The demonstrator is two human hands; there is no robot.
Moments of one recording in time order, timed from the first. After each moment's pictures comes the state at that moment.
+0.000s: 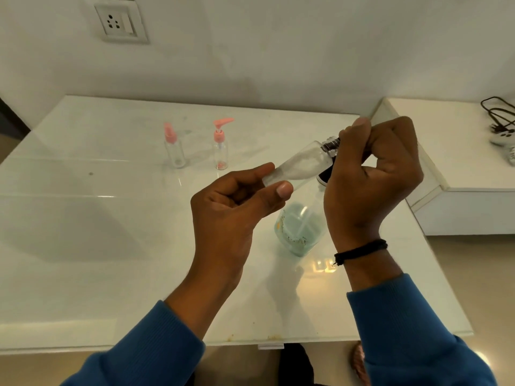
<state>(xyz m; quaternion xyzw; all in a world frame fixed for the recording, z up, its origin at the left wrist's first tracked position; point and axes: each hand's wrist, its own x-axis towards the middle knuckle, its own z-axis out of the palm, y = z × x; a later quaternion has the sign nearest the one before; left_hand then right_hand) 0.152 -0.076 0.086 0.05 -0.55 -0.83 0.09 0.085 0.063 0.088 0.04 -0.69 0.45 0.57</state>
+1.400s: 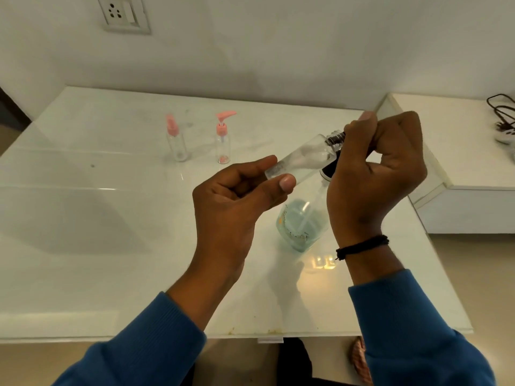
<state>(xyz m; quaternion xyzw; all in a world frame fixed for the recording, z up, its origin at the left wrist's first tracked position) 0.151 -0.076 0.086 0.05 -0.54 -0.83 0.08 0.084 0.064 0.088 0.04 -0.69 0.45 0.57</state>
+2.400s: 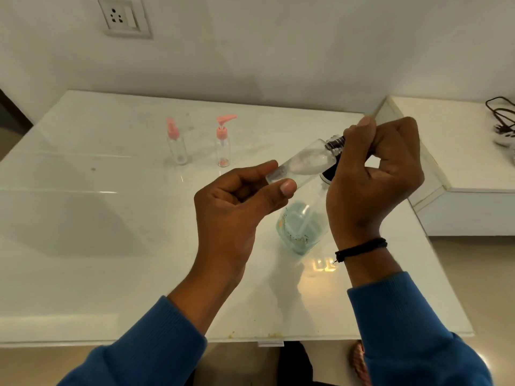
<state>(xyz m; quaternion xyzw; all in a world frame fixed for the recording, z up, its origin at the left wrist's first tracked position) 0.151 -0.074 0.086 0.05 -0.54 -0.84 0.09 0.083 0.065 0.085 0.04 -0.68 0.46 0.56</state>
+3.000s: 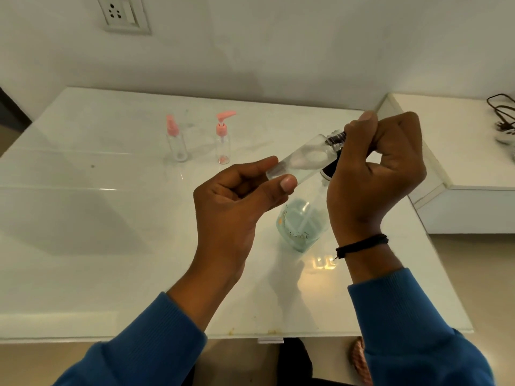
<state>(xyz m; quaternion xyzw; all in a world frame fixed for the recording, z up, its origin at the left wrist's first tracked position) 0.151 -0.074 0.086 0.05 -0.54 -0.83 0.09 0.082 0.065 0.087 0.04 -0.68 0.46 0.57</state>
